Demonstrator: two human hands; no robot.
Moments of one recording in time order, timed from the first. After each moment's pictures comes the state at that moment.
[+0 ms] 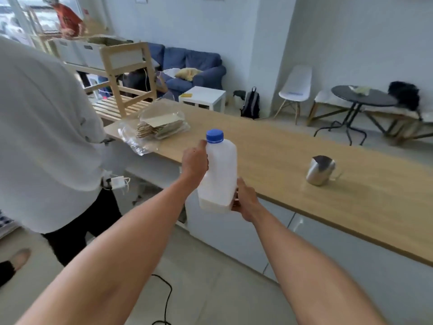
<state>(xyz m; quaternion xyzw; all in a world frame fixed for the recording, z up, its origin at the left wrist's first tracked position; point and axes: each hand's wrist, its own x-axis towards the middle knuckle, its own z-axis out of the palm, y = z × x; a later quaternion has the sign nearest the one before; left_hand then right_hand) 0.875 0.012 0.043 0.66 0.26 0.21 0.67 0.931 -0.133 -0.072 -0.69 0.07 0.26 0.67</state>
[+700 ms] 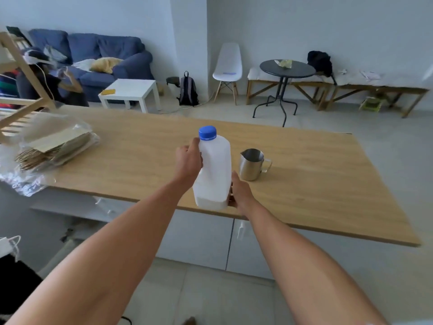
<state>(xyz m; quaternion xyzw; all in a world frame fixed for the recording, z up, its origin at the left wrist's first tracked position) 1.071 -0.163 0.029 0.70 0.15 0.10 0.69 1.094 -0.317 -0.090 -0.67 0.16 0.20 0.69</state>
